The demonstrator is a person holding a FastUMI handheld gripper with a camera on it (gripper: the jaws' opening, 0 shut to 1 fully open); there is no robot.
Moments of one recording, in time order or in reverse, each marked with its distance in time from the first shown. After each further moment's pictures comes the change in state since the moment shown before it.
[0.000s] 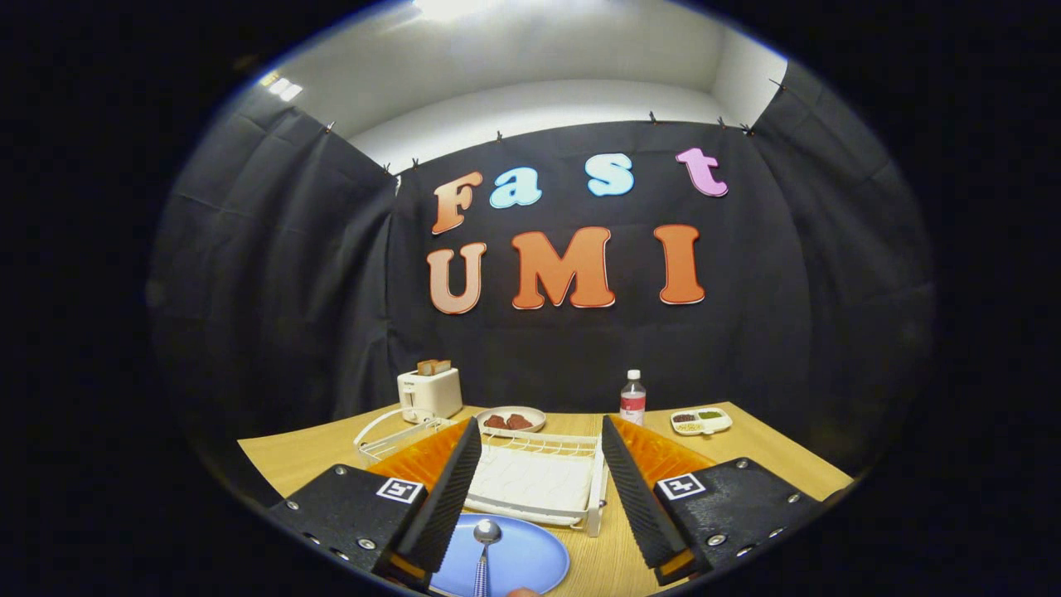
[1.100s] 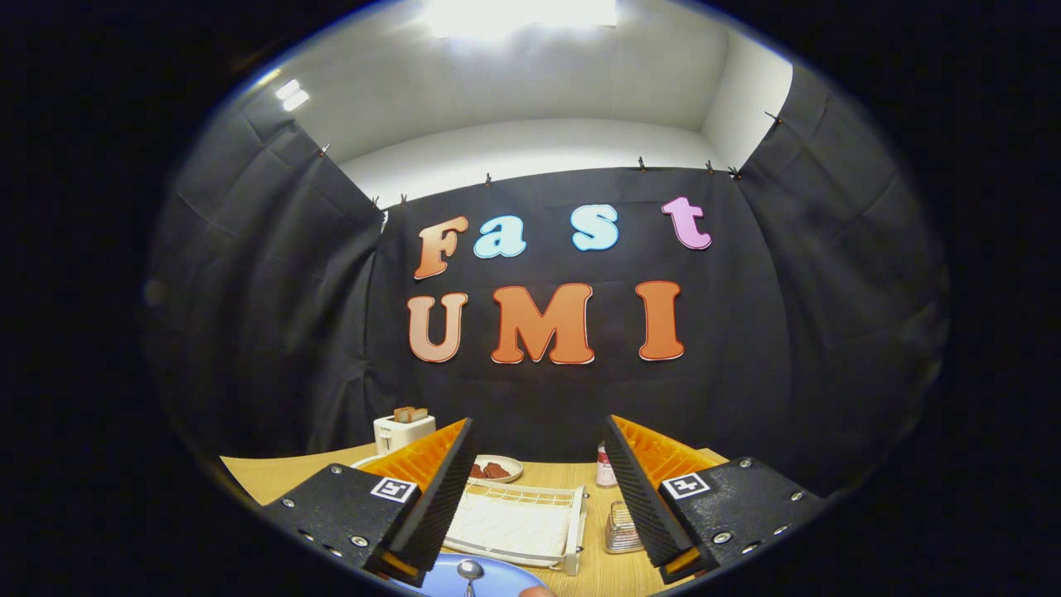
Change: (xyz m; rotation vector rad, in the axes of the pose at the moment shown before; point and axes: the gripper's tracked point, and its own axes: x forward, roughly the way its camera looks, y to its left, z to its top) arm 0.011 -0.010 0.054 -0.028 -0.139 -0.073
